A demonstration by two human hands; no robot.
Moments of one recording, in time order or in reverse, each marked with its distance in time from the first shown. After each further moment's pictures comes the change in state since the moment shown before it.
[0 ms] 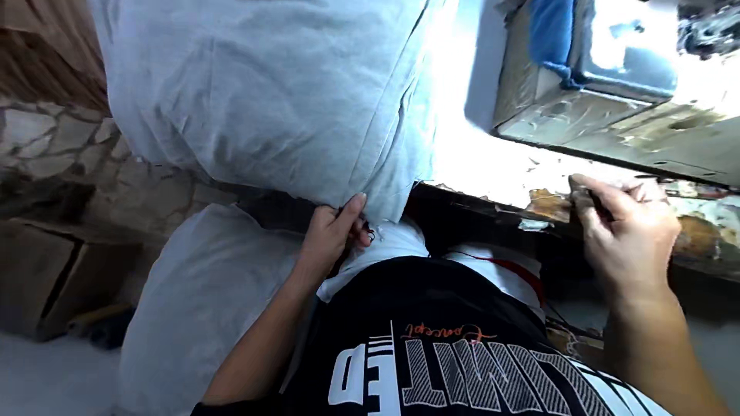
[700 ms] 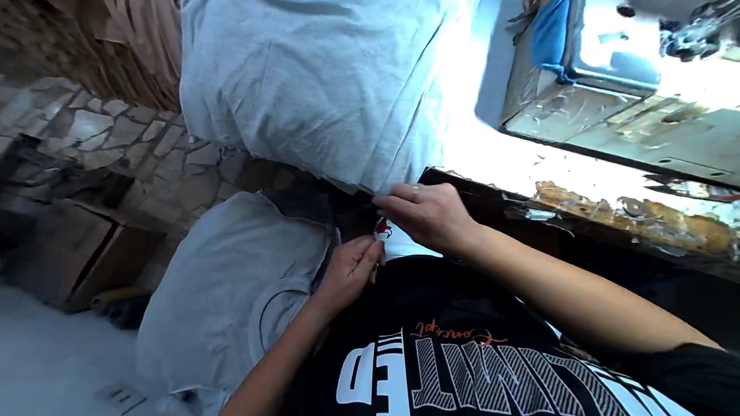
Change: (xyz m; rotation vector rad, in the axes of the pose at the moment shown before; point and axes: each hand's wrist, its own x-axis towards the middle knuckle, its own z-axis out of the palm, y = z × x) left_hand -0.067 -0.050 -0.007 0.364 -0.139 0.352; right_hand 0.027 -0.177 0.087 0.433 -0.098 -0.939
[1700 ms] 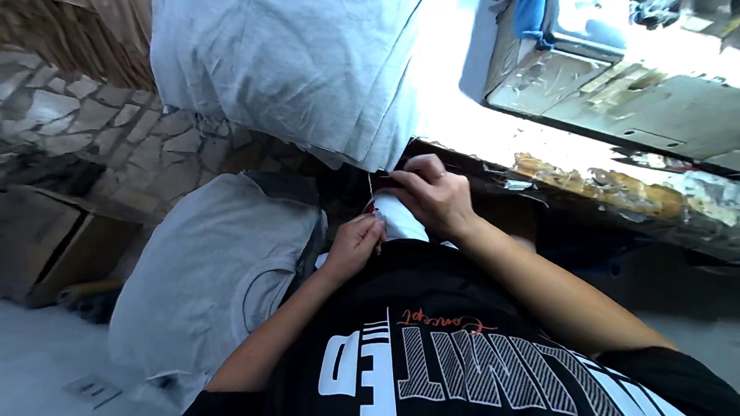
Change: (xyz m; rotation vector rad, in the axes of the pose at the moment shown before) left_hand 0.001 -0.028 0.035 -0.004 -0.027 0.094; right_hand -0.050 -0.004 0.004 -0.192 0.125 0.161
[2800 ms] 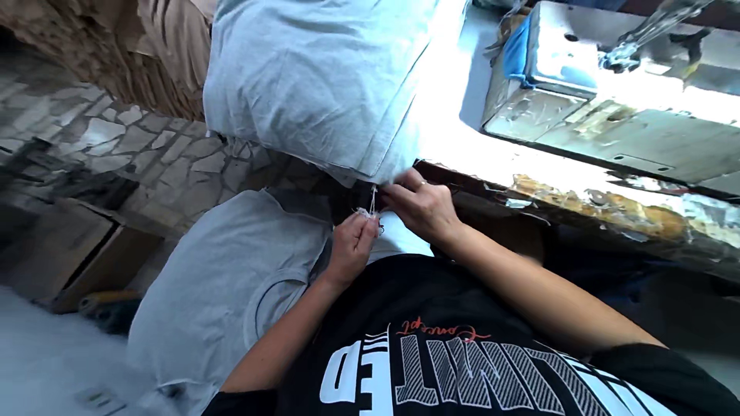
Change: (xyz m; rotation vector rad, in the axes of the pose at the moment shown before) left_hand 0.007 0.004 -0.011 0.095 0.308 0.135; right_hand 0.019 -0.008 0.016 0.038 -0.001 -0.025
